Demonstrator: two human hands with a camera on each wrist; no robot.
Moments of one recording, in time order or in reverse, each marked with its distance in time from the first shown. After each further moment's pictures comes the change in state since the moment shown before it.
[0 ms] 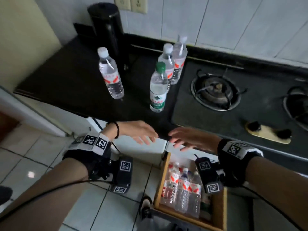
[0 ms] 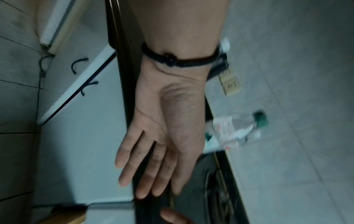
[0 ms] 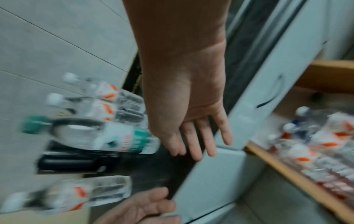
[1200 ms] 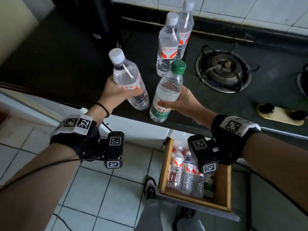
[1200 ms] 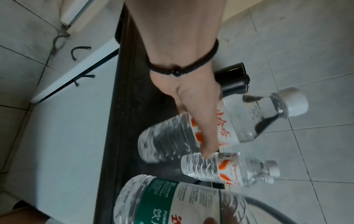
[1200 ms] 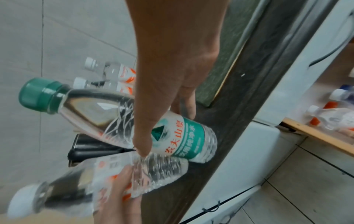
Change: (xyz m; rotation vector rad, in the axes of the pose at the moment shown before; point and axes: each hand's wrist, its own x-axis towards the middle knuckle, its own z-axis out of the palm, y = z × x) left_hand 0.019 -0.019 -0.065 -0.342 0.924 0.340; right_hand 0.043 -0.054 0.009 0.059 0.401 -0.373
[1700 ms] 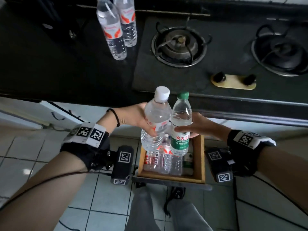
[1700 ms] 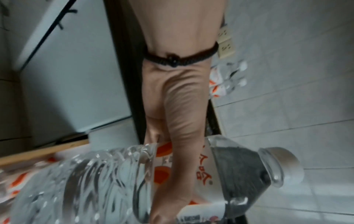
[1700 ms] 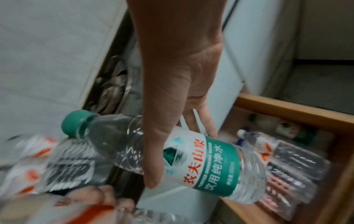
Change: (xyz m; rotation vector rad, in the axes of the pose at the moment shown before) left_hand -0.119 0.024 0.166 0.320 -1.093 -0.108; right_hand -0.150 0.147 -0.117 -0.109 -0.189 0.324
